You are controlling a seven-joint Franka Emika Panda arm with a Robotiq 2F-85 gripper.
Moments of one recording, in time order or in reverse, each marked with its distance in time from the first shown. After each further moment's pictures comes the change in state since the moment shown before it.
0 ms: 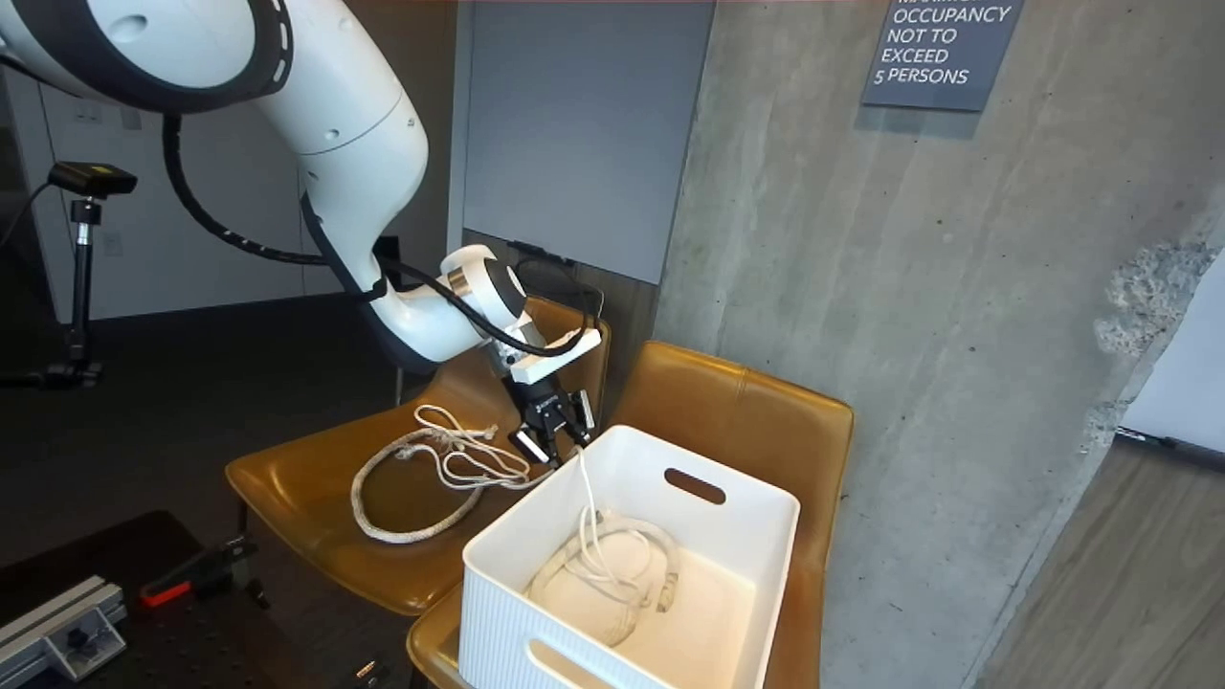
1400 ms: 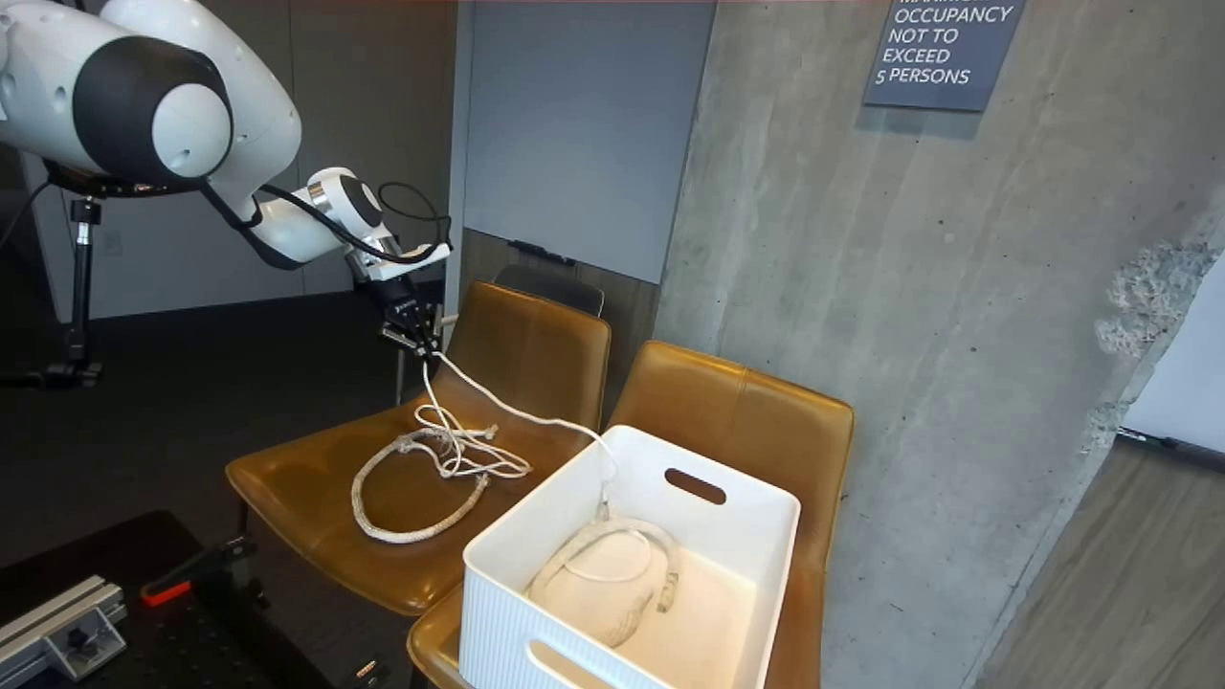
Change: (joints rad) arm 0.389 0.186 0.171 0.483 0.177 -0.420 -0.012
